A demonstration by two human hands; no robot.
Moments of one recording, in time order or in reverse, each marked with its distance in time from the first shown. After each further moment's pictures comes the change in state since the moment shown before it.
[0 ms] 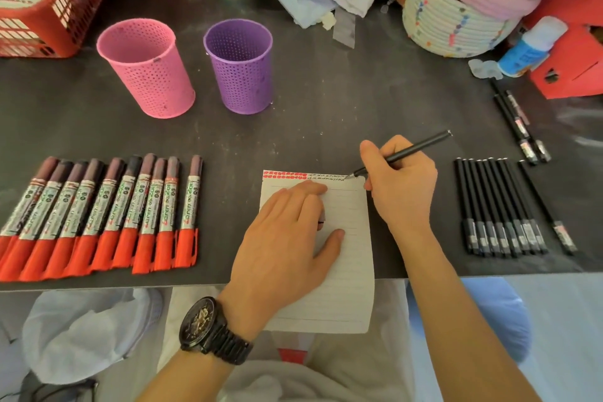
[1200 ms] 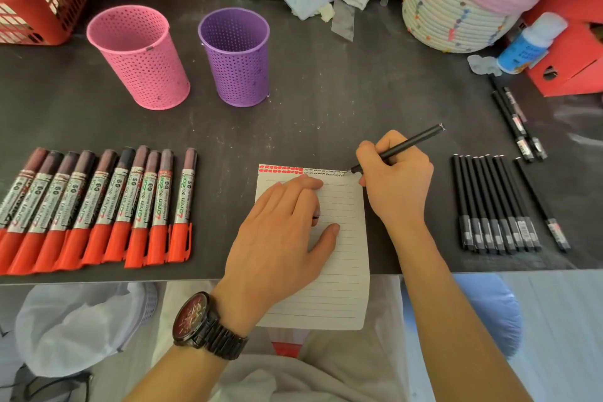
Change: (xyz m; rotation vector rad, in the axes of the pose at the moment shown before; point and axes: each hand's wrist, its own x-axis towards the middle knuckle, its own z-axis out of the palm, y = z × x) left_hand 0.000 0.002 -0.002 -0.011 -0.006 -0.028; right_hand 0.000 -0.003 0.001 -0.075 0.005 -0.044
